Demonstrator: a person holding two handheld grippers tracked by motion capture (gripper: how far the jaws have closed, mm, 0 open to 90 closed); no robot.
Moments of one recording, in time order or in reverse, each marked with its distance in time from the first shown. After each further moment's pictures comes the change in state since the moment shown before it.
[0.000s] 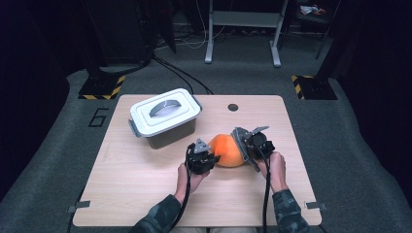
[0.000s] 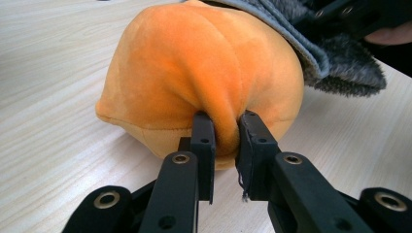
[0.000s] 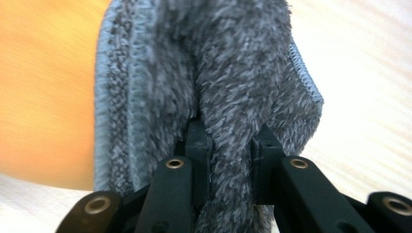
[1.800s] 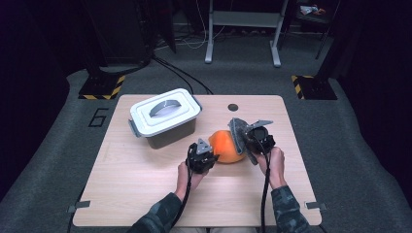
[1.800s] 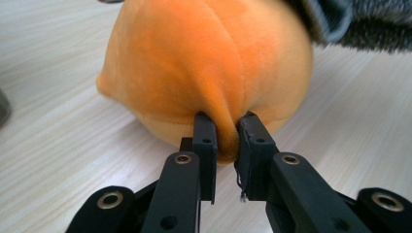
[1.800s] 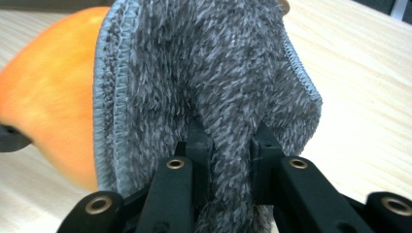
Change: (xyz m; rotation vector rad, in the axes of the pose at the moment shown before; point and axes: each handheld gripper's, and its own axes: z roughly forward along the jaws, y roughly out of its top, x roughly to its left) left arm 0.003 -0.001 0.008 -0.004 0.043 0.062; right arm 0.001 0.018 -0.024 -0.133 0.015 0.037
